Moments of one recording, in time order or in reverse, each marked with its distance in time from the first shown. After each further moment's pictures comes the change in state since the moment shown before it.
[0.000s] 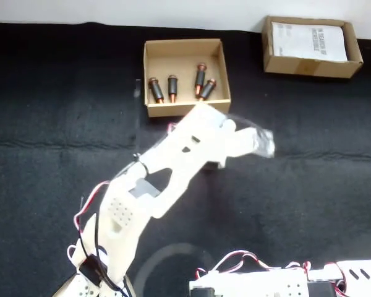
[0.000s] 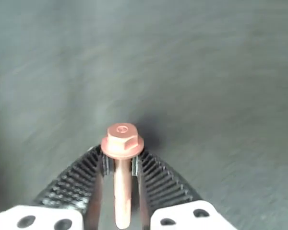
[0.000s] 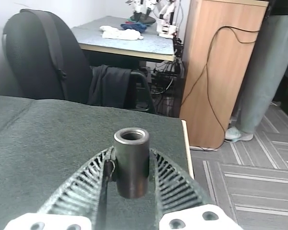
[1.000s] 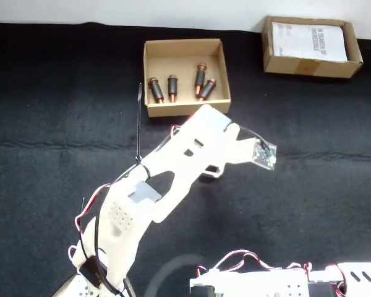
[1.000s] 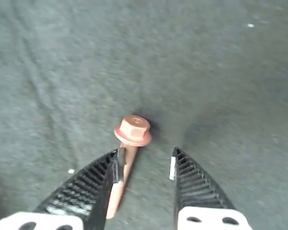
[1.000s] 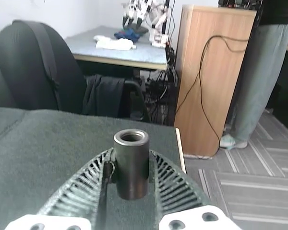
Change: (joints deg) left arm 3.2 1.3 2.5 2.5 -11.6; right arm 2.0 0.0 0.0 -1.1 -0.1
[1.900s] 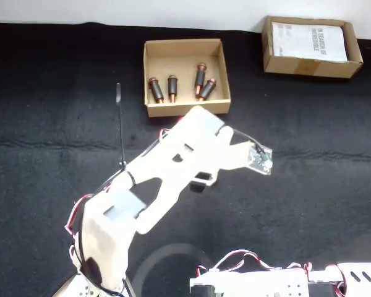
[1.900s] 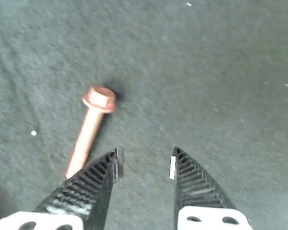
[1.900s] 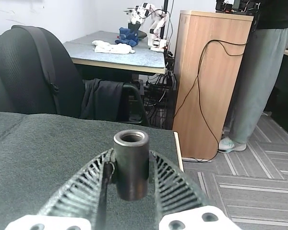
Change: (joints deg) left arm 0.4 -15.6 13.6 4.0 2.9; right arm 0.3 0.0 0.0 -1.4 0.0
